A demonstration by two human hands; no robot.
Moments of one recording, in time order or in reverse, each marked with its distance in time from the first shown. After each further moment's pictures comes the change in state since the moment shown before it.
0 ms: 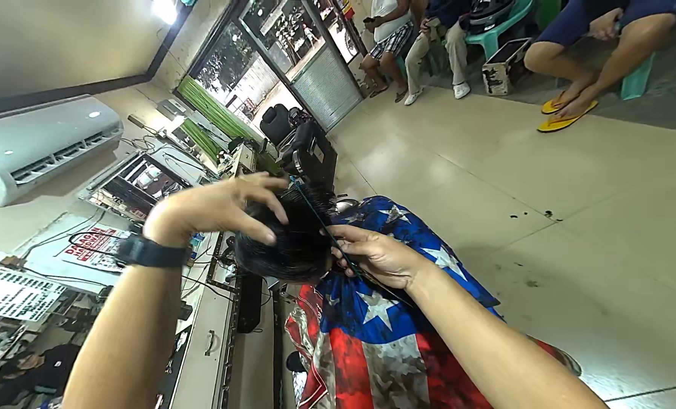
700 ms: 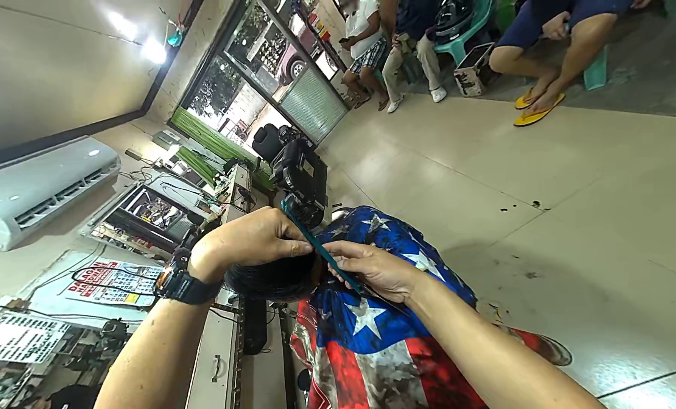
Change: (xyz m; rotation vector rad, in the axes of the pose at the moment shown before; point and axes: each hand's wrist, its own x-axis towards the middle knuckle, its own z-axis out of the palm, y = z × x) left_hand 0.046 0.061 0.032 0.148 -0.163 0.158; right_hand -0.035 -0.011 -0.006 -0.050 -0.009 -0.114
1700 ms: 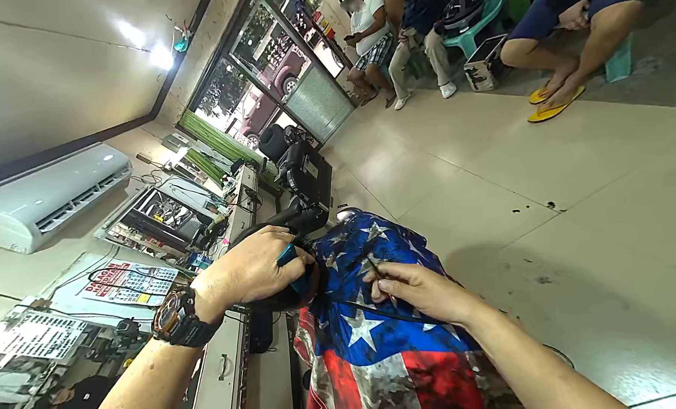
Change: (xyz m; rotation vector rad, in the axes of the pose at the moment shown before) left_hand 0.003 0.028 0.012 0.208 0.078 -0.066; right_hand -0.071 -0.007 -0.048 -0.505 0.138 -0.053
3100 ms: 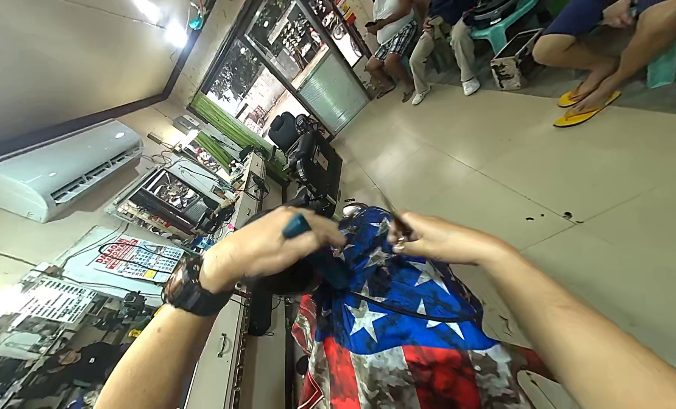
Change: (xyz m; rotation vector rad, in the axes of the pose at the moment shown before) left_hand -0.003 0.010 -0.014 -0.367 0.108 0.099; right_hand 0.052 -0.028 -0.061 -0.414 -0.069 0.190
